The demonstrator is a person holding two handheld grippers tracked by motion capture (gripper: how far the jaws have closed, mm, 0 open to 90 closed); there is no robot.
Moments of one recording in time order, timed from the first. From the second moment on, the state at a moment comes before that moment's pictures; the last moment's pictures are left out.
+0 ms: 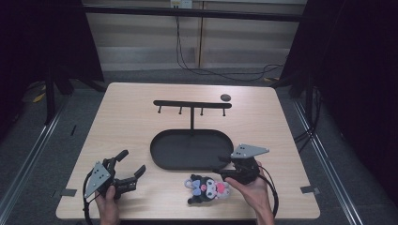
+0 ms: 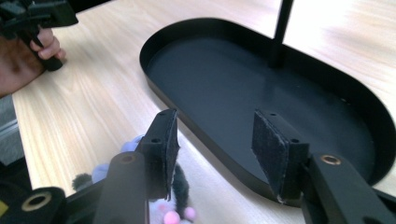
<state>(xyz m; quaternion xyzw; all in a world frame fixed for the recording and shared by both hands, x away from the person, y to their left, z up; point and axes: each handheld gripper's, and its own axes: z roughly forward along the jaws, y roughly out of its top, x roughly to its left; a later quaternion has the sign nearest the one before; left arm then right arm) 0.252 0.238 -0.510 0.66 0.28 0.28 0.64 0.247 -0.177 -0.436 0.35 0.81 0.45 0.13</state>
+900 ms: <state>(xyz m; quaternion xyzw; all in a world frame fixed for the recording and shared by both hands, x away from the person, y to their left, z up) 0.252 0.238 -0.510 0.66 0.28 0.27 0.64 0.280 -0.105 -0.420 0.27 0.92 0.29 -0.03</state>
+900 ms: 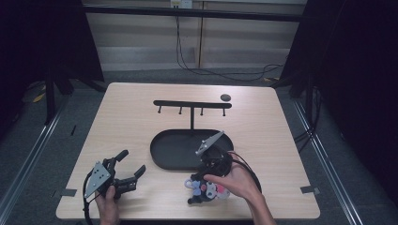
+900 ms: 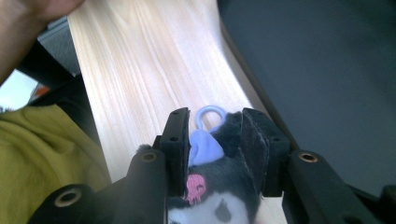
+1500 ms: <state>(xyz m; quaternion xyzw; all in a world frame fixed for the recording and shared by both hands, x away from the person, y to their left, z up) 0.252 0.238 -0.510 0.66 0.28 0.28 0.64 0.290 -0.065 -0.448 0.23 0.96 0.17 -0.07</state>
